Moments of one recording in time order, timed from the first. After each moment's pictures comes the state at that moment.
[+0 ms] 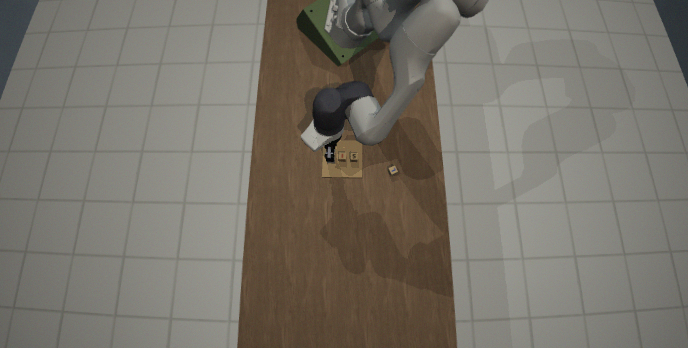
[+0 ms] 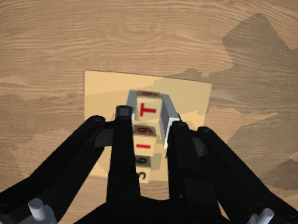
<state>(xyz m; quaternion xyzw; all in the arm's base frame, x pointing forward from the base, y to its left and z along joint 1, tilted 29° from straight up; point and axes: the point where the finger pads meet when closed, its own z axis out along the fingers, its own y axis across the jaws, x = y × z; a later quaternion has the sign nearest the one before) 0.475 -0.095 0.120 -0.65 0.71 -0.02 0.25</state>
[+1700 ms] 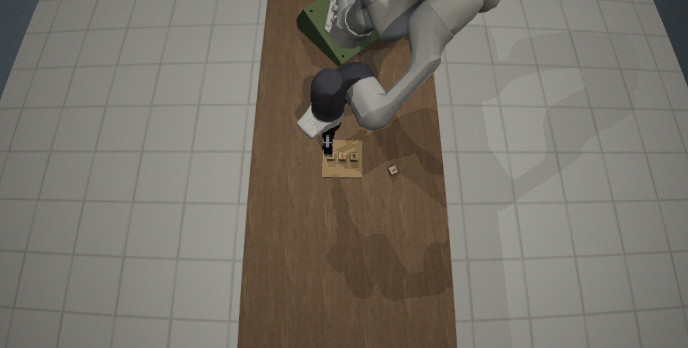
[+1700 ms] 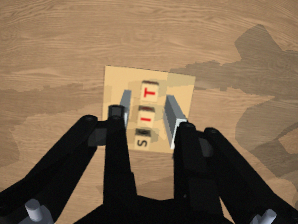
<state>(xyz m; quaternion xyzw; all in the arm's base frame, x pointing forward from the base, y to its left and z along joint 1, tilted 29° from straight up) 0.445 -0.127 0.198 -0.66 0.71 -0.03 0.24</state>
